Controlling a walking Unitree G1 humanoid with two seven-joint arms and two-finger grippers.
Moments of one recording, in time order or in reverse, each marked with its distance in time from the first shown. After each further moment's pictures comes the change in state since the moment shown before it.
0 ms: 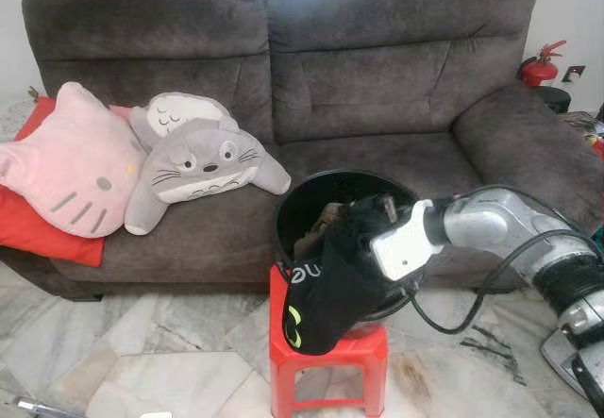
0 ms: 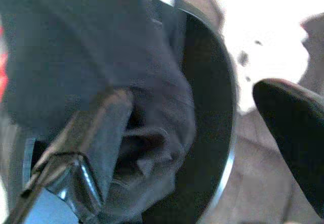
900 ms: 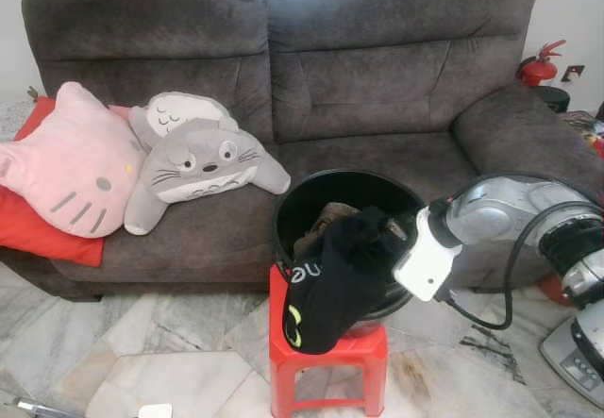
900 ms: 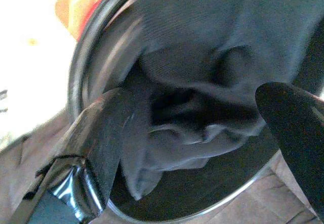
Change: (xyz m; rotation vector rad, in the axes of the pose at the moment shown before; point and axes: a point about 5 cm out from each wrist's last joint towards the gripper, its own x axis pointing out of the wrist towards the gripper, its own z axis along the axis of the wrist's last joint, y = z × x) left arm 0.002 -0.001 0.009 -0.001 -0.022 0.003; right arm -0.005 0.011 -0.019 -0.336 0.133 0.323
